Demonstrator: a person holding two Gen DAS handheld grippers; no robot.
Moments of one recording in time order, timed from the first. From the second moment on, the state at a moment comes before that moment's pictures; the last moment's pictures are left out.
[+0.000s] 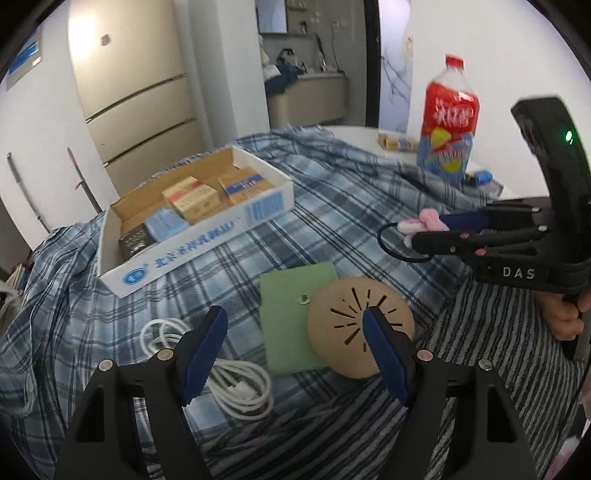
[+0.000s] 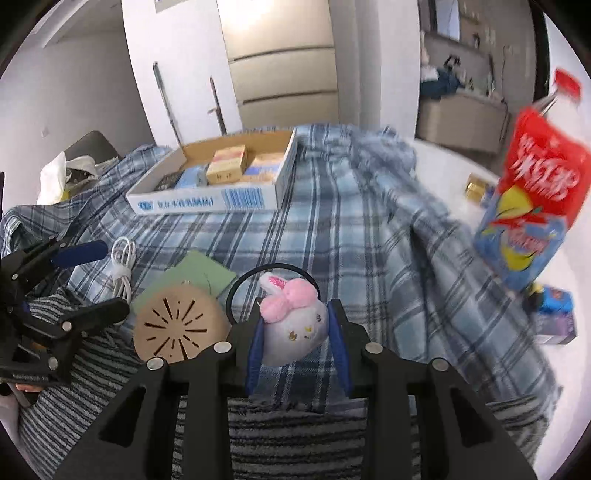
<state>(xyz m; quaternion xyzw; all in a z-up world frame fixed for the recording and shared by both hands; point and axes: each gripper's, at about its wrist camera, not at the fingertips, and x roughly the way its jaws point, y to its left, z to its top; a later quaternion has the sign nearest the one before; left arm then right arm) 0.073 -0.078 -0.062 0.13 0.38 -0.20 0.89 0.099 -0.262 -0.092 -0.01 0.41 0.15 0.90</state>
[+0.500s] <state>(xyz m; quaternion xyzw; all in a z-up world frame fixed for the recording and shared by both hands) 0.078 -0.123 -0.087 0.18 0.44 -0.27 0.83 0.096 -0.273 -0.088 0.02 0.40 0.16 0.90</state>
